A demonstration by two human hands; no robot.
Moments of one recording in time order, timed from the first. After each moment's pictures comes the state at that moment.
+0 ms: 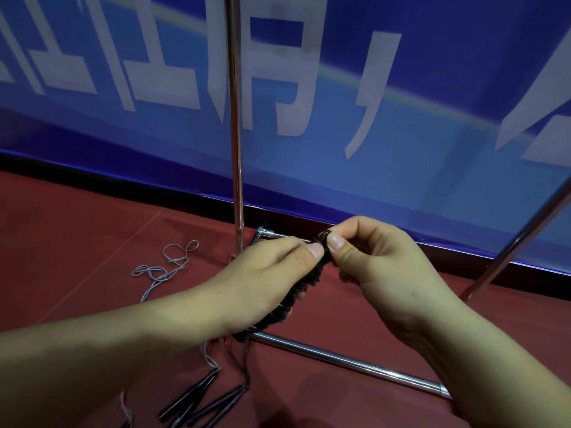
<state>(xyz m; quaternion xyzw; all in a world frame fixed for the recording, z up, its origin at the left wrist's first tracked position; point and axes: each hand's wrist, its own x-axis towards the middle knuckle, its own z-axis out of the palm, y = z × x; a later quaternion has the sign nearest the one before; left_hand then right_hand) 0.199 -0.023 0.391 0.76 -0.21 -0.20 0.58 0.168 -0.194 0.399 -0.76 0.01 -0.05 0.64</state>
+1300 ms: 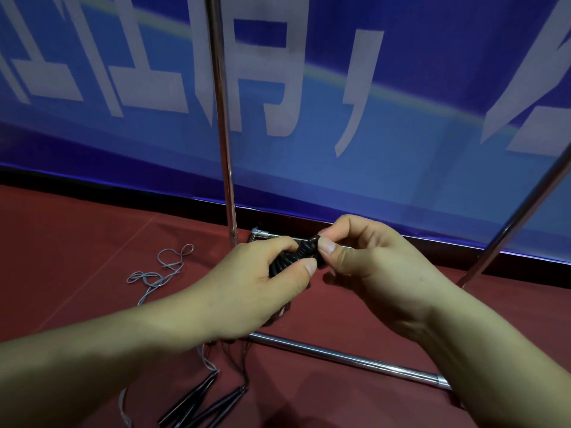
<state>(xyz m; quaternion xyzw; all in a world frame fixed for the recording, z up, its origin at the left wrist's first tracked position) 0.201 -0.022 0.387 0.79 -0.30 -0.12 0.52 0.166 -0.204 0.402 -0.69 -0.01 0.04 0.72</state>
